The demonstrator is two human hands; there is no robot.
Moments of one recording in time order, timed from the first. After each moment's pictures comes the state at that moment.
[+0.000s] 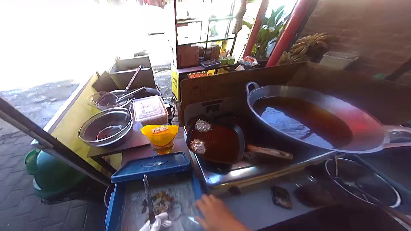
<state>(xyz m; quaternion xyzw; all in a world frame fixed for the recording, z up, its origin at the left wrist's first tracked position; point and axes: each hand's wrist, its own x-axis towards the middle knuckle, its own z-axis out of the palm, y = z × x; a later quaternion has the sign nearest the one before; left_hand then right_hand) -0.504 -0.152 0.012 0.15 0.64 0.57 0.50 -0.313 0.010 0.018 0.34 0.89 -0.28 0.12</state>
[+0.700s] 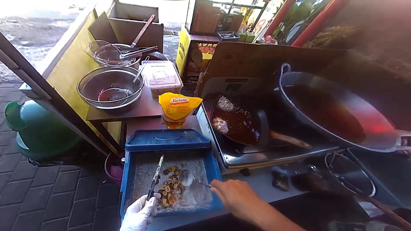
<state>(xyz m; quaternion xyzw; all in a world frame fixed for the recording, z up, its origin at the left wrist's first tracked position) -0.610 -0.216 -0.023 0.17 0.67 0.51 0.52 -0.371 -0.006 0.076 0.38 0.85 -0.17 0.31</state>
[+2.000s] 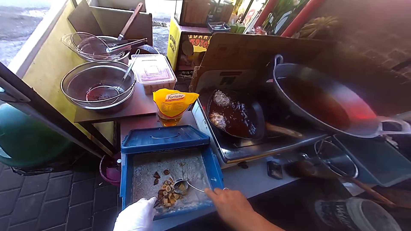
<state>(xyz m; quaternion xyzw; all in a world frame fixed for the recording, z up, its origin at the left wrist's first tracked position) -0.635 -0.186 0.027 0.54 0.75 -0.10 0.37 -0.365 -0.058 0.027 0.34 0.91 -0.05 0.23</state>
